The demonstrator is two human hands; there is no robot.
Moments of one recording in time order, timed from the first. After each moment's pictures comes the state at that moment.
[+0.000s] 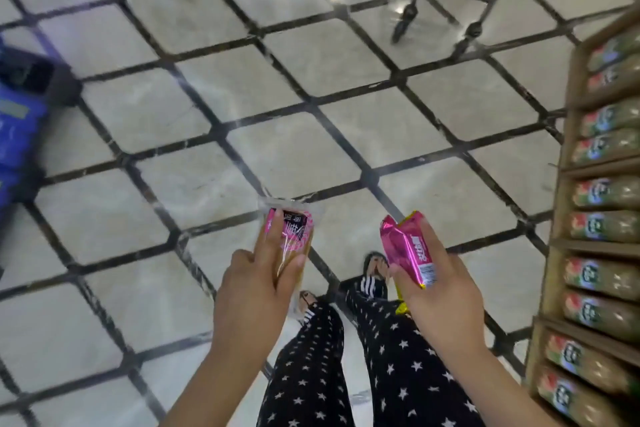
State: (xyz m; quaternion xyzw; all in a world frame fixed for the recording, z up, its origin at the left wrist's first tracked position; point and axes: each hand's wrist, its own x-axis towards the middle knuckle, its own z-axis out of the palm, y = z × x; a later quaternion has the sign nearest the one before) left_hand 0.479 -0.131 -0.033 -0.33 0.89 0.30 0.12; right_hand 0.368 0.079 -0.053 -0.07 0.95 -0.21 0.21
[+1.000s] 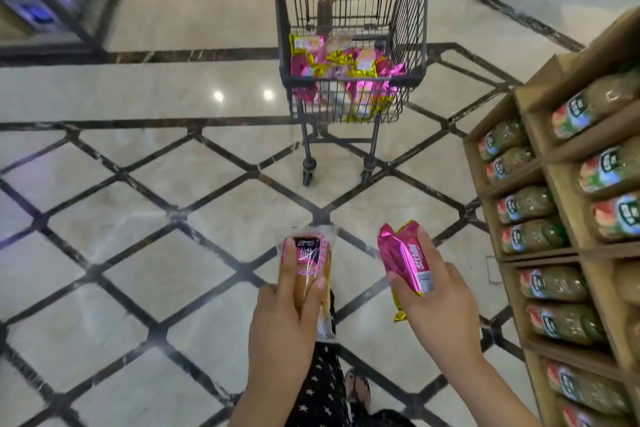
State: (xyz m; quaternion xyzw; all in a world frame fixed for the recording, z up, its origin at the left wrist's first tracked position) left_hand -0.027 -0.096 0.035 -0.24 0.90 0.36 0.06; right_hand -0.092 0.093 0.026 0.06 0.94 -0.32 0.11
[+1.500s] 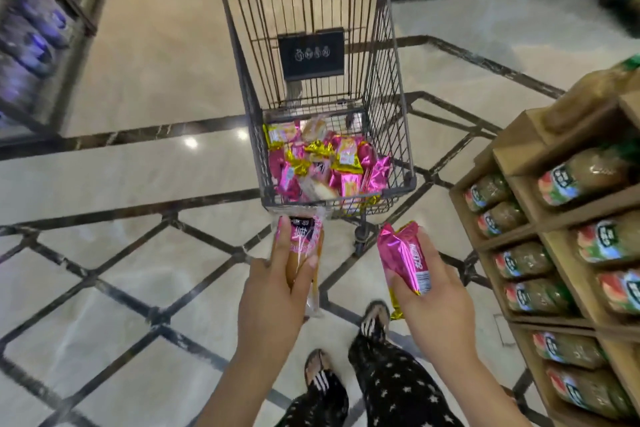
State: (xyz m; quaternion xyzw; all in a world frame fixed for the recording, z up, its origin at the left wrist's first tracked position) left_hand -0.328 -0.193 0.070 -0.13 0.93 0.34 0.03; right_hand -0.341 0.021 0.058 0.14 0.93 -0.34 0.05
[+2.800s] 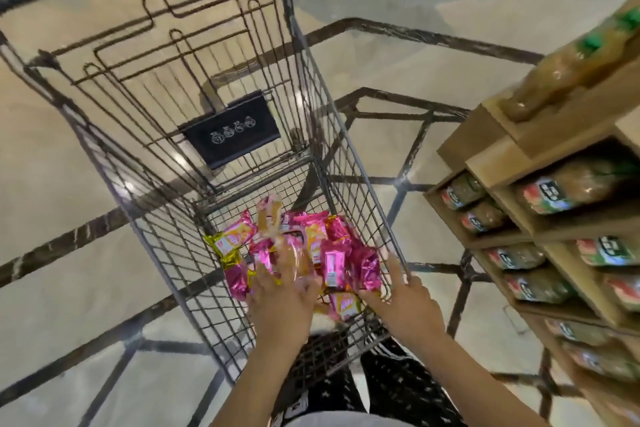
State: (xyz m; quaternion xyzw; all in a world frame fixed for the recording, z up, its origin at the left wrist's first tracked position) left_hand -0.680 -0.190 -0.011 -0.04 0.94 0.14 0.32; right_hand -0.630 0.006 -0.011 0.24 0.89 -0.20 0.33
